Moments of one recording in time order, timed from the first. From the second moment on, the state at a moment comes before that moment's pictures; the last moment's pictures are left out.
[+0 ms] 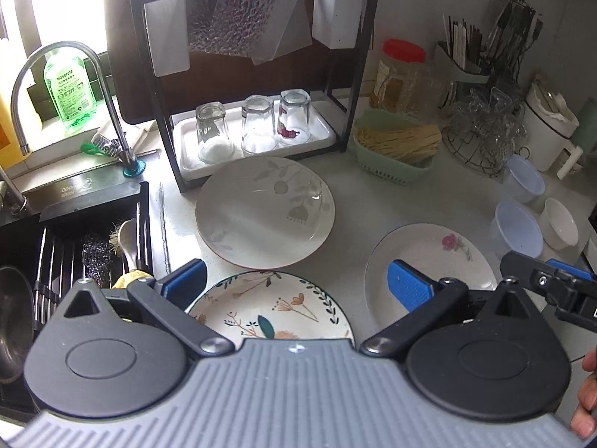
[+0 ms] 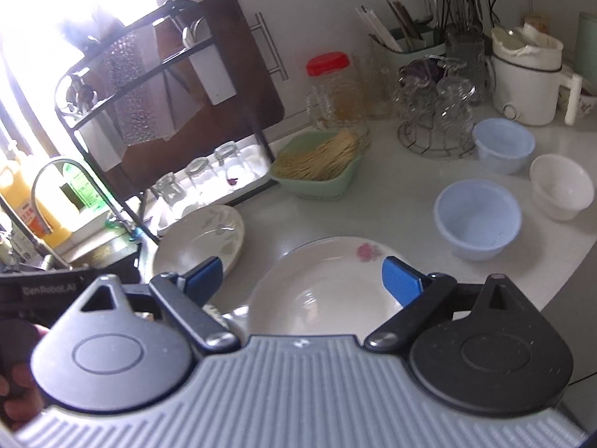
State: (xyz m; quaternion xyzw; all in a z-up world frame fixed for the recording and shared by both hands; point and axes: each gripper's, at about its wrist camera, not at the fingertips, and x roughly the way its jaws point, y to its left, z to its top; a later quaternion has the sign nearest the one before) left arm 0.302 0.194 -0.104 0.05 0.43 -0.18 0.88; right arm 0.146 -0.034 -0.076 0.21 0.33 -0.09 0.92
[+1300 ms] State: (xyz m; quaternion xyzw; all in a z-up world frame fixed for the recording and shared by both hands) left arm 0.379 0.299 -0.245 -0.03 0.55 -0.23 0.80; right arm 0.225 0.056 -0.185 0.22 0.54 -0.04 0.81
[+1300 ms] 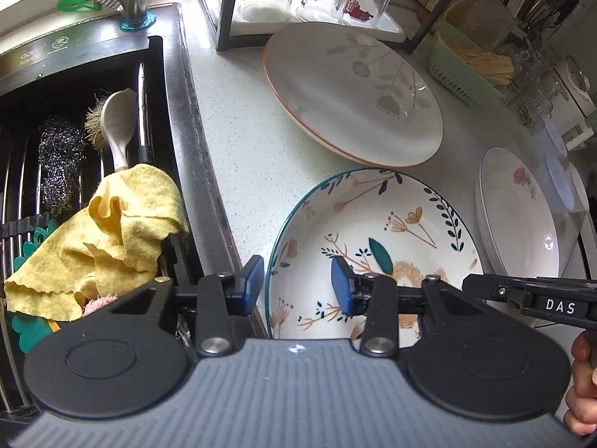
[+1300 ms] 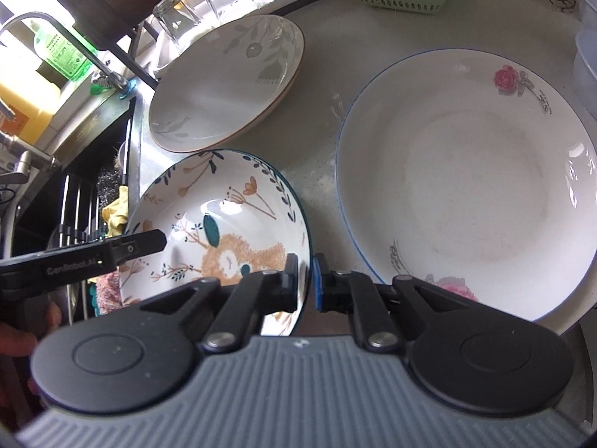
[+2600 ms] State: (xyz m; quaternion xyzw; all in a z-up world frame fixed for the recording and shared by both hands) left arm 0.404 0.301 -0.190 -0.12 0.54 -0.29 0.78; right arm 0.213 0.005 -0.149 0.32 0.51 0.05 0.80
